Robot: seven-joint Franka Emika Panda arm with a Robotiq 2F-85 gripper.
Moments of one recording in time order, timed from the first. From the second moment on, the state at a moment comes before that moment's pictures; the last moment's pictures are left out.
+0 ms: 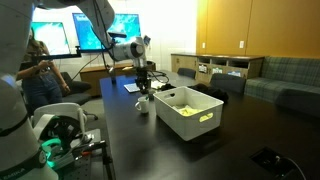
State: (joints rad) arm 0.49 0.41 0.19 -1.91 -0.25 2.28 0.38
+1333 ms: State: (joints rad) arm 0.69 0.64 0.15 -1.64 -0.33 2.26 0.38
